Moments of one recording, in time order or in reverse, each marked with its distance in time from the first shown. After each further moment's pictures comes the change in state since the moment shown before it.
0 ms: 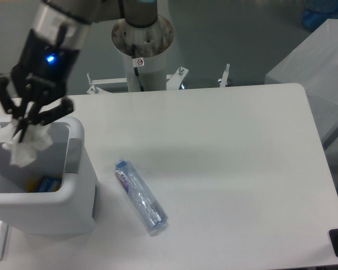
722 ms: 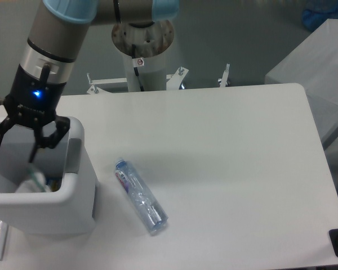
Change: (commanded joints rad) arm 0.037 0.003 -0.034 -0.006 0.109 0.015
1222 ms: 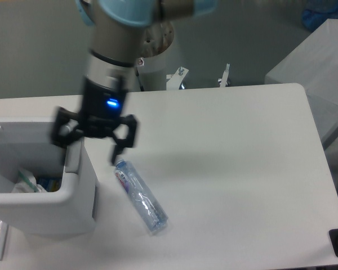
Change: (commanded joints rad) arm 0.236 -0.057 -0.061 0.002 0.080 -0.133
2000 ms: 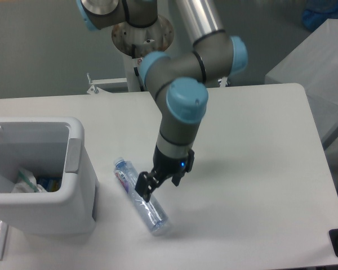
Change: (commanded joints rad) arm 0.008 -0.256 -0.032 0.006 0.127 -0.020
